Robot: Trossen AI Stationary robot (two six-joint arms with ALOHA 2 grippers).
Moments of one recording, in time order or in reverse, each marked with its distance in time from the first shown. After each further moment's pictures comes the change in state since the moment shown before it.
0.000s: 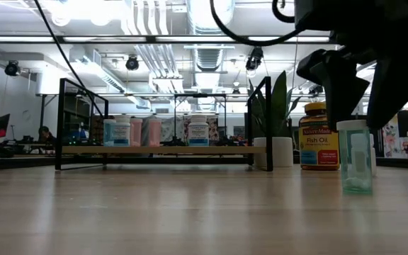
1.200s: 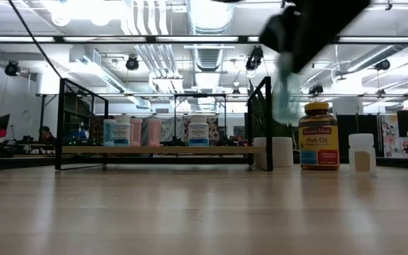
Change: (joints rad) left arm -0.033 -0.268 -0.255 0.212 -0.029 0.136; right arm -0.079 0.048 0.237 -0.086 -0.018 -0.080
